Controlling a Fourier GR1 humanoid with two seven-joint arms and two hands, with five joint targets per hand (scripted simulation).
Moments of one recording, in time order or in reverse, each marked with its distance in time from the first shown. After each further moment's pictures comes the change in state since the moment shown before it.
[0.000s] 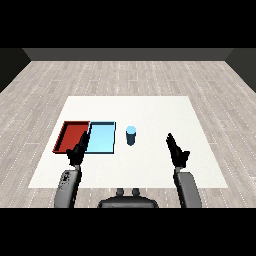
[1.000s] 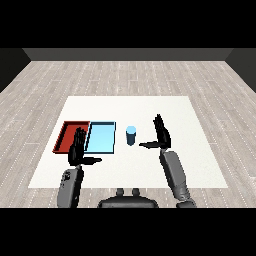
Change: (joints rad) left arm -0.015 -0.069 0.063 0.002 0.104 -0.072 -0.394; right arm -0.375 0.085 -0.009 0.285 -0.090 -0.032 -0.275
